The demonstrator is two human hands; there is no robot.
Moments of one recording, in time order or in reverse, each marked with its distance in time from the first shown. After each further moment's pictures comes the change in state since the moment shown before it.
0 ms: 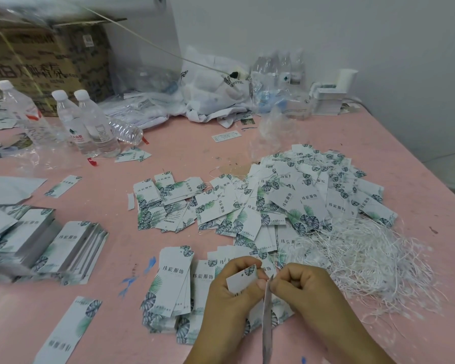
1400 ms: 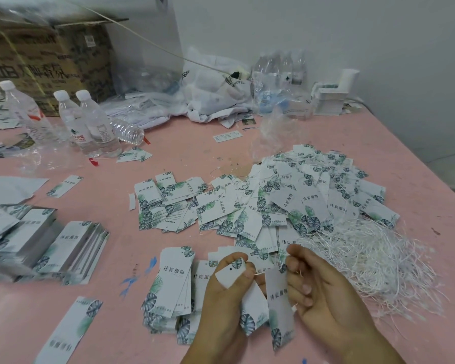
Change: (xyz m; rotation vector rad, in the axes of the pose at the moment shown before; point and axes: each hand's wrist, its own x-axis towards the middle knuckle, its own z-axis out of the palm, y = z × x) left_hand 0.004 0.014 0.010 -0.403 0.131 -0.136; right_hand 0.009 0.004 -0.006 1.131 0.017 0.273
